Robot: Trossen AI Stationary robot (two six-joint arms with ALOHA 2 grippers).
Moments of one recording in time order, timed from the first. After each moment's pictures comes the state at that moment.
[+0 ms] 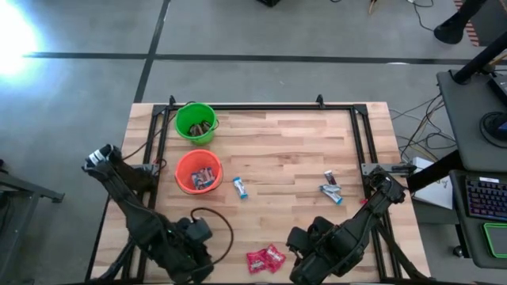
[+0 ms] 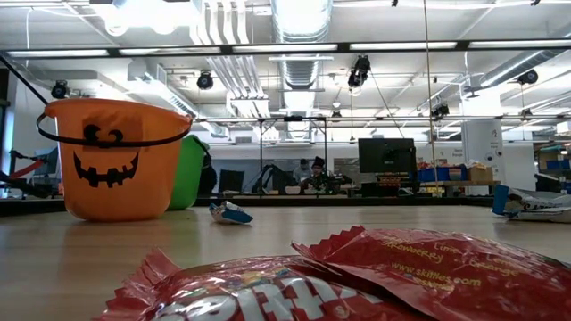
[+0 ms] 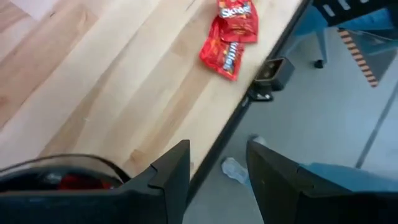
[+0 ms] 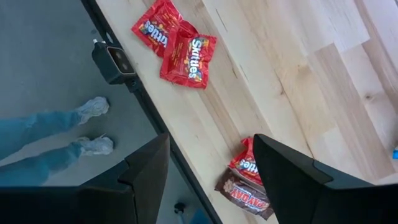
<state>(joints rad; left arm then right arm) -0.83 1.66 1.59 -1.03 -0.25 -1.46 0.72 2.10 2.33 -1.57 0.10 1.22</state>
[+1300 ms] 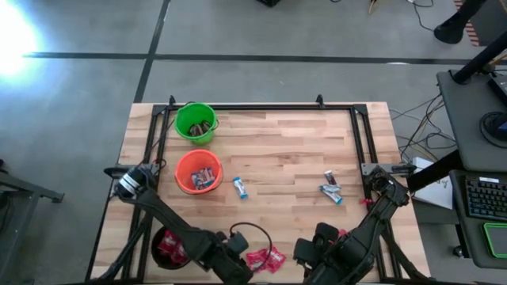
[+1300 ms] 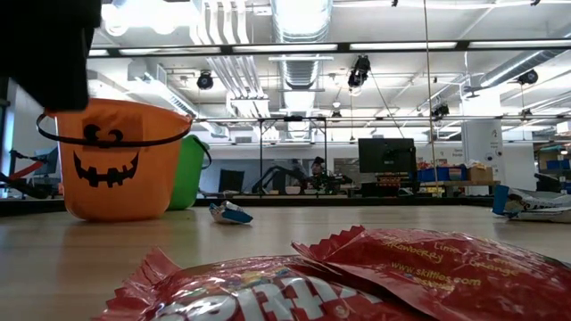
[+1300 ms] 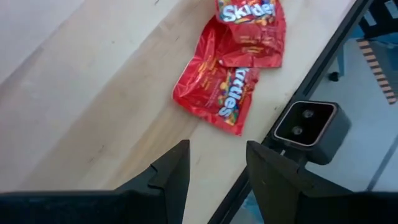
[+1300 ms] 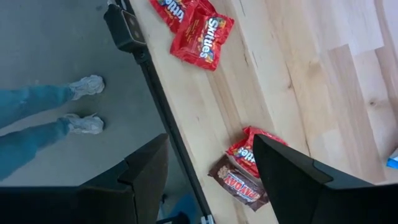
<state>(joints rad) -0.70 2.04 1.59 -0.66 -0.20 -1.40 0.78 2.10 2.33 -1.57 0.10 1.13</state>
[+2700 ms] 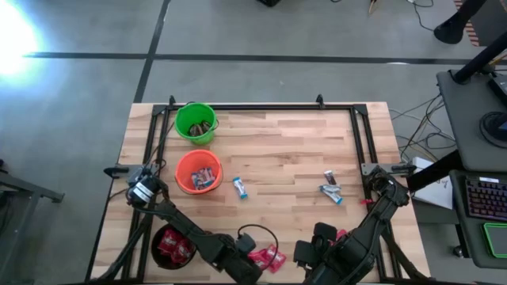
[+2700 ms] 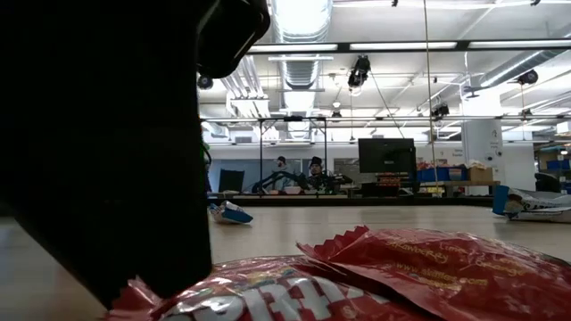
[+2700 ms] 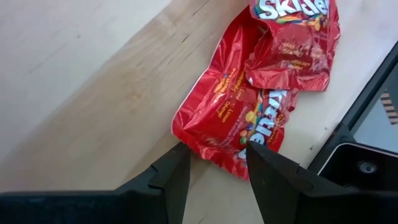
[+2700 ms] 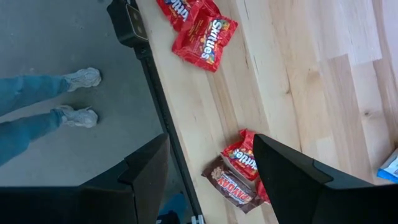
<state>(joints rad) -0.67 2.19 1.59 -0.51 -0.20 -1.46 0.78 2.10 2.33 -1.57 0.10 1.06</state>
